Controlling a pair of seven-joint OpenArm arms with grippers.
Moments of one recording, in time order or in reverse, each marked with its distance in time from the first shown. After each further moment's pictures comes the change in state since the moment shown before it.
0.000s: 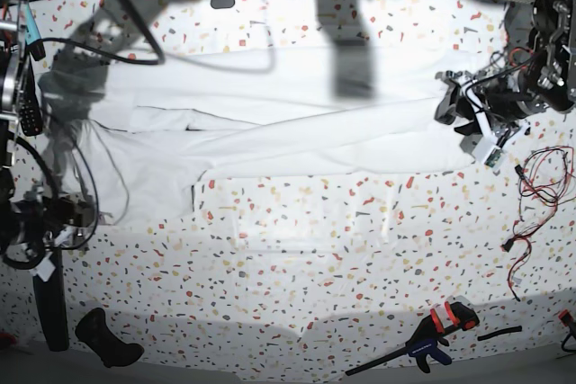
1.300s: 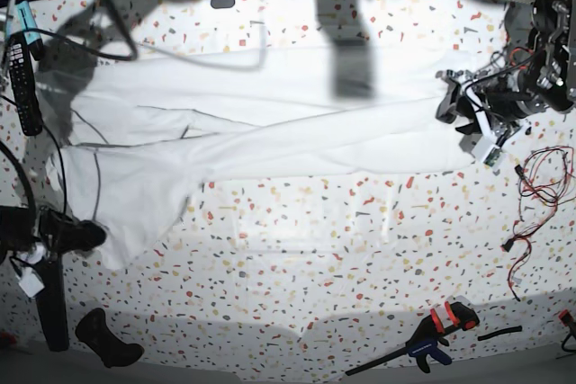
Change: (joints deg) left arm 0.1 0.0 0.0 0.0 1.2 0.0 0.2; right arm -4.1 7.1 -0.1 8.7 42.4 2.2 -20.8
